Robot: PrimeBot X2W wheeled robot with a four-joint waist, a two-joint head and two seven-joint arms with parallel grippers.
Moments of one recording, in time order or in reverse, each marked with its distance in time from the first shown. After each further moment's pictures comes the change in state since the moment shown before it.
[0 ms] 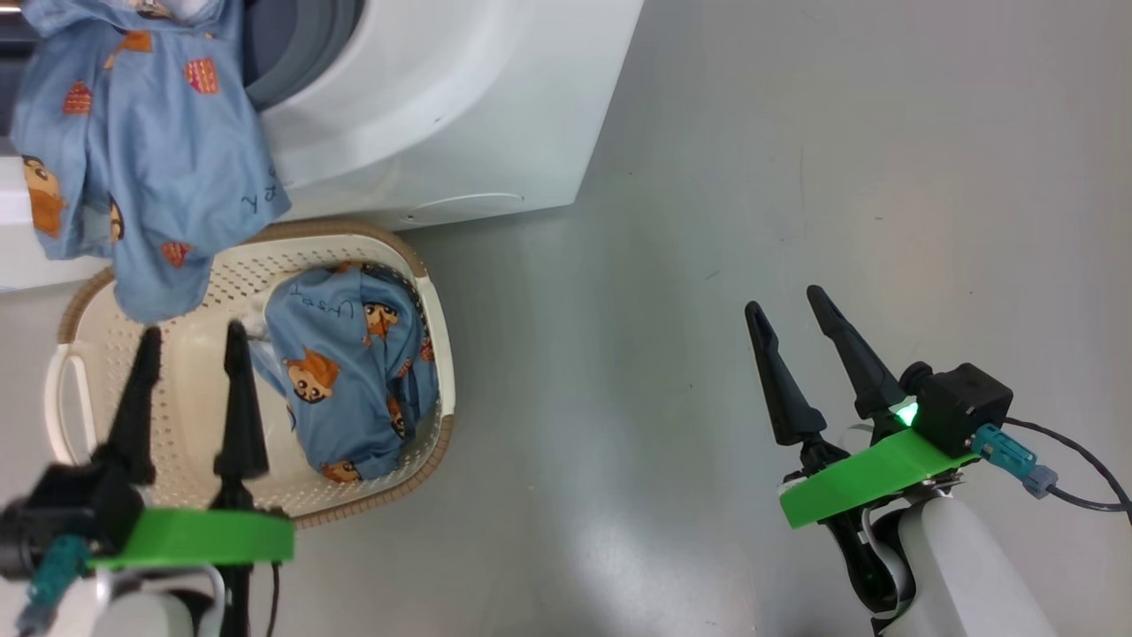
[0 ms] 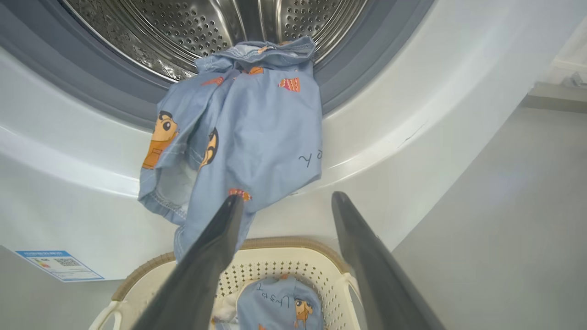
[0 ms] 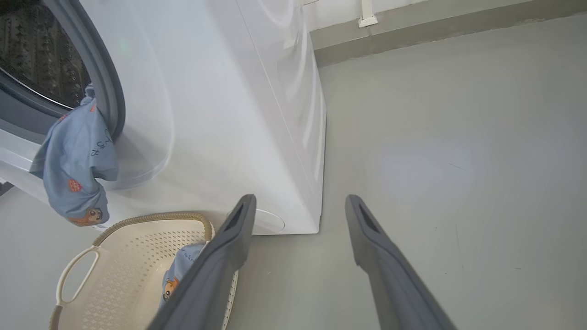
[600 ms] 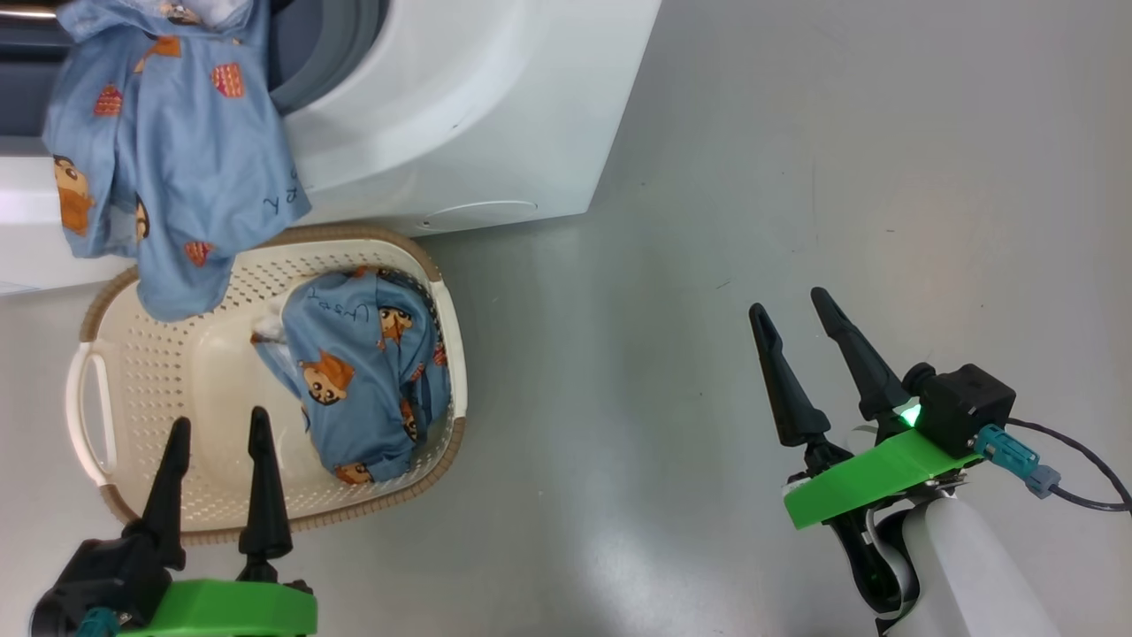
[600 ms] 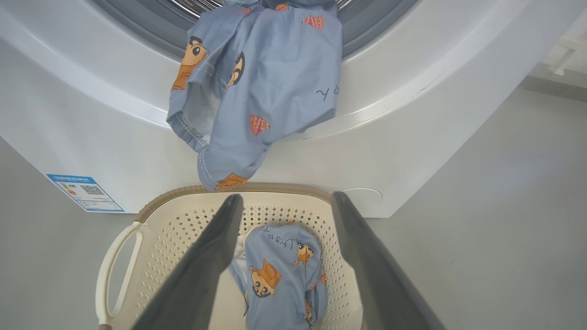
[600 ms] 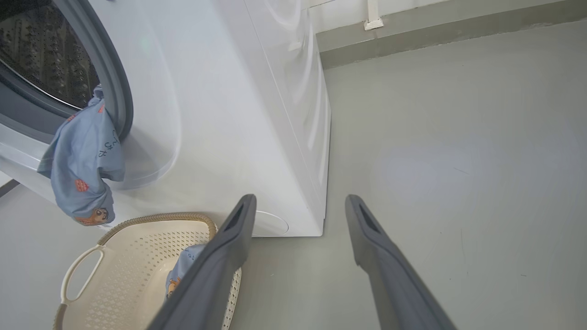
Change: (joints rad) left arm 0.152 0.006 -0.058 -0.031 -0.078 0.099 0.000; right arm 0.000 -0.009 -0.001 0.007 0.000 0.000 0.000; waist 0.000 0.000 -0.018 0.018
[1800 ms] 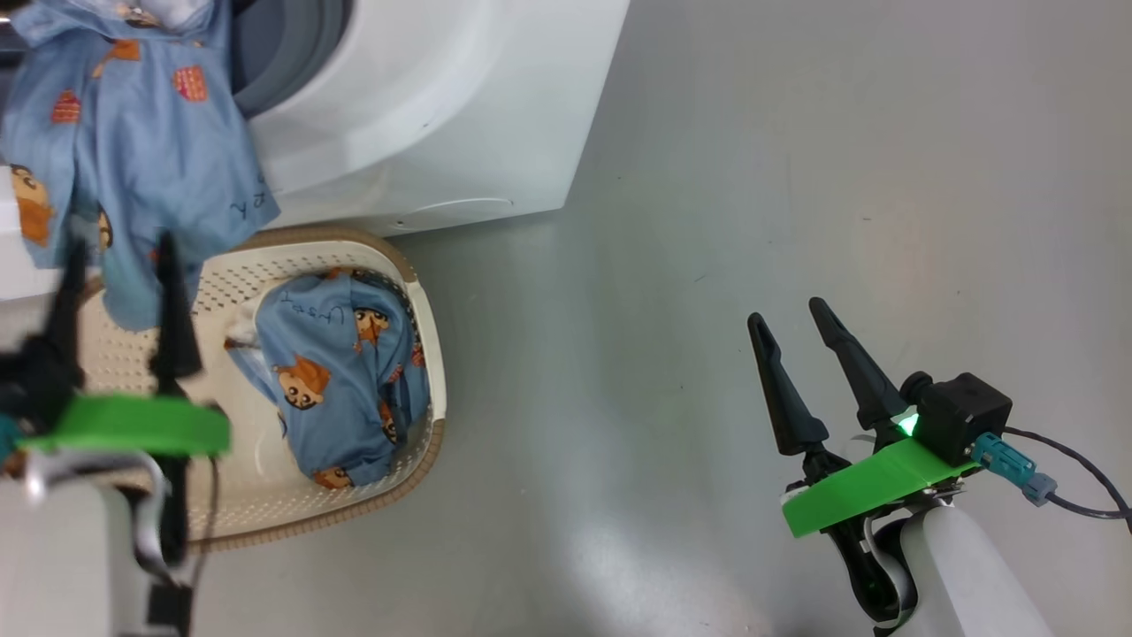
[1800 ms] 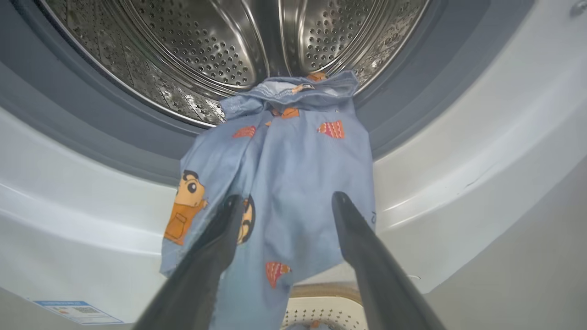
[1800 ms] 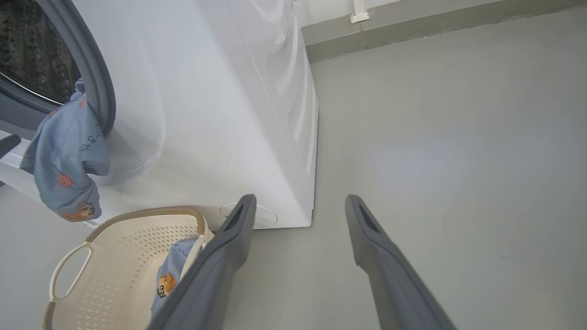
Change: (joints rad) left arm -0.367 0.042 0.107 0.237 0.092 -0.101 0.000; right arm 0.015 0.005 -0.001 0.000 0.000 0.000 0.000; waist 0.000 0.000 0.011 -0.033
